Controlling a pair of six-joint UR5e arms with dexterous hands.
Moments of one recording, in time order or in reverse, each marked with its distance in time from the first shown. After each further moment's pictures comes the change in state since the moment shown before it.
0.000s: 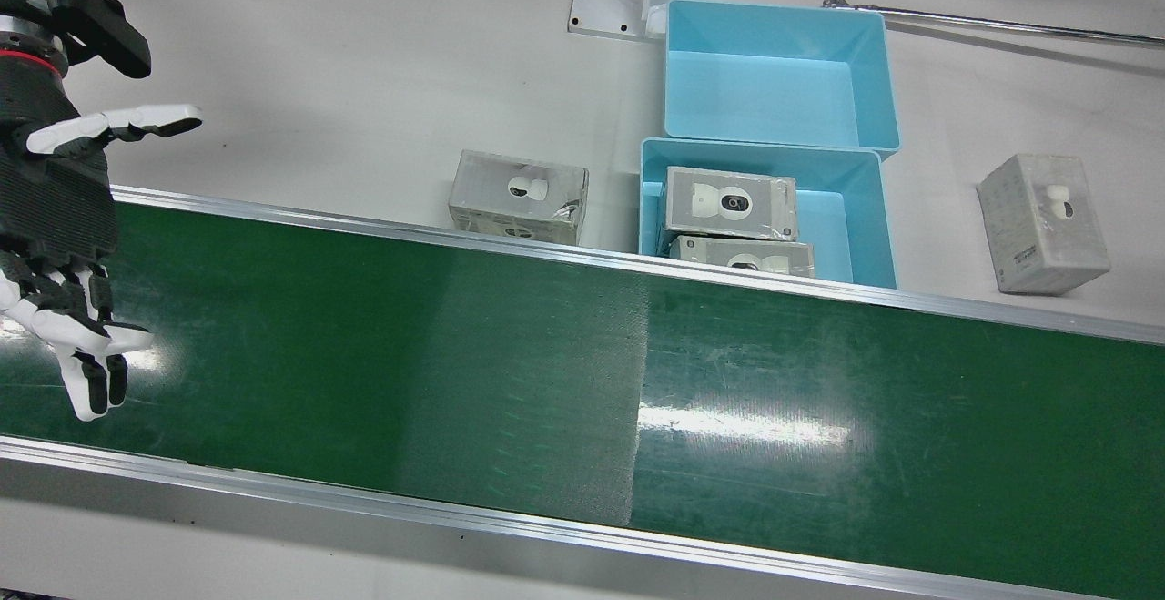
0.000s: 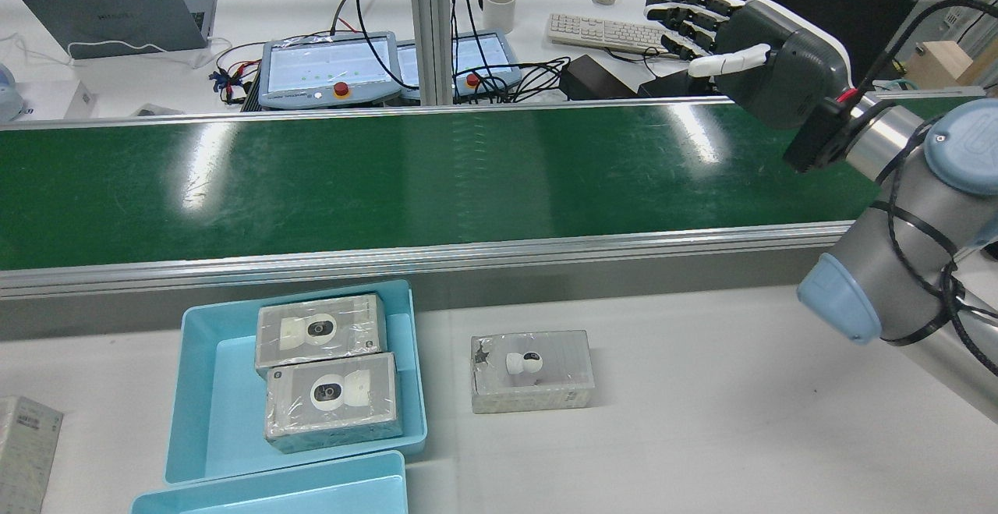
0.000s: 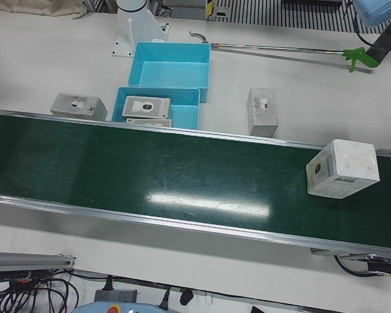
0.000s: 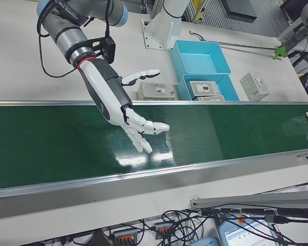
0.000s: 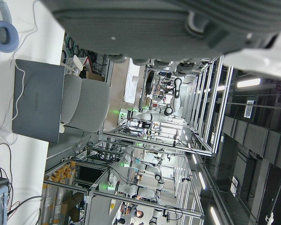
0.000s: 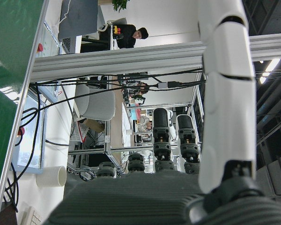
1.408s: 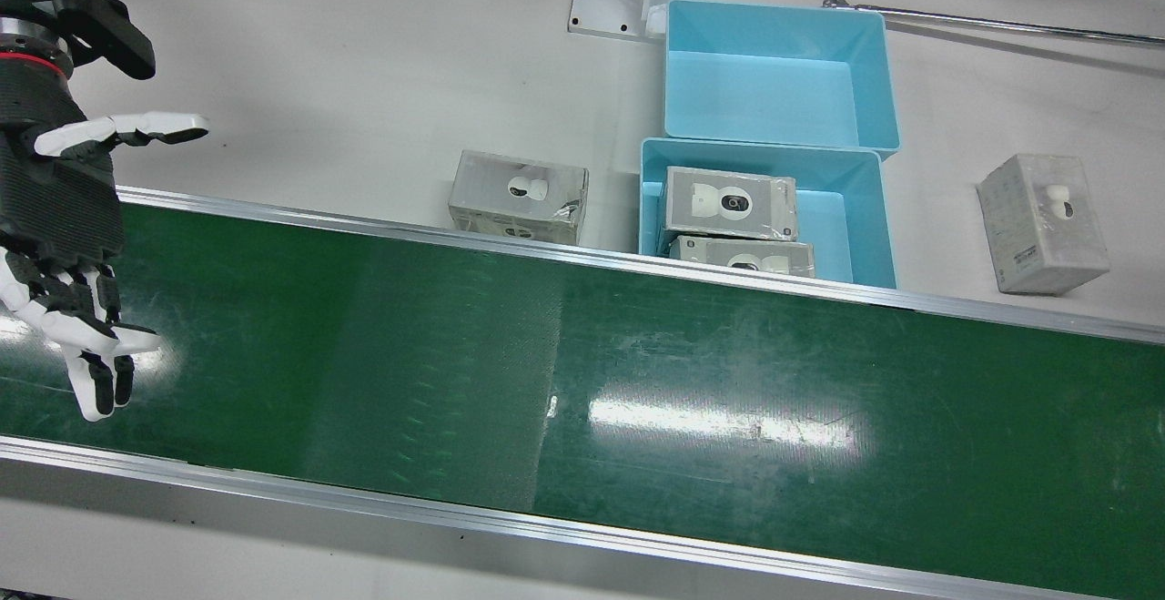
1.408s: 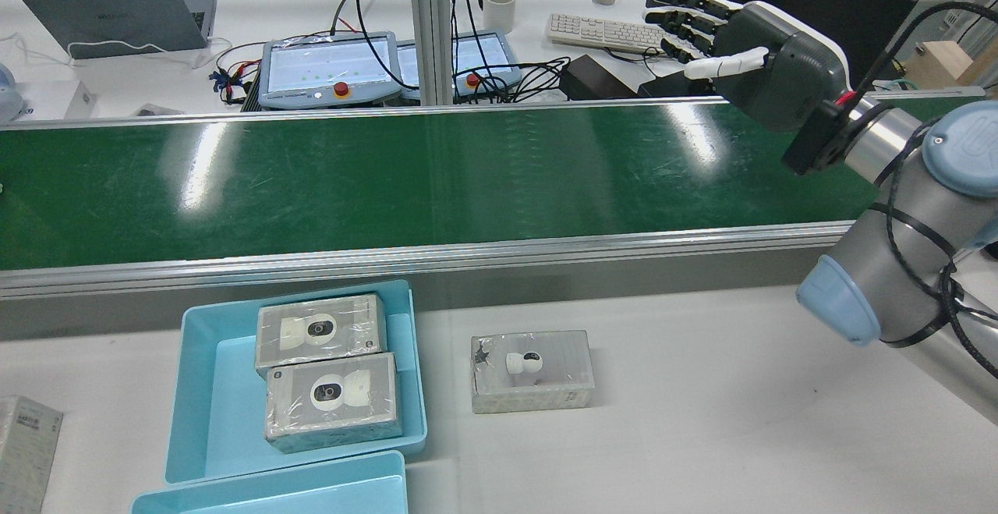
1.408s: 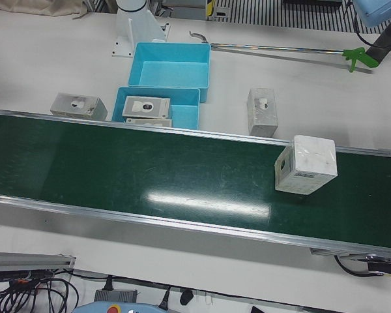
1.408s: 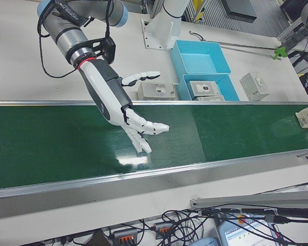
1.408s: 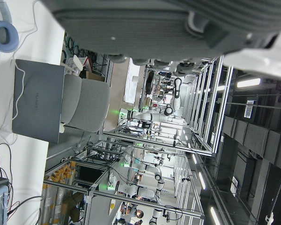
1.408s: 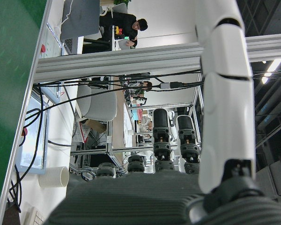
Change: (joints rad) left arm 0.000 0.000 0.000 0.000 0.000 0.000; right arm -0.004 -0.002 -0.001 -0.001 -0.003 0.001
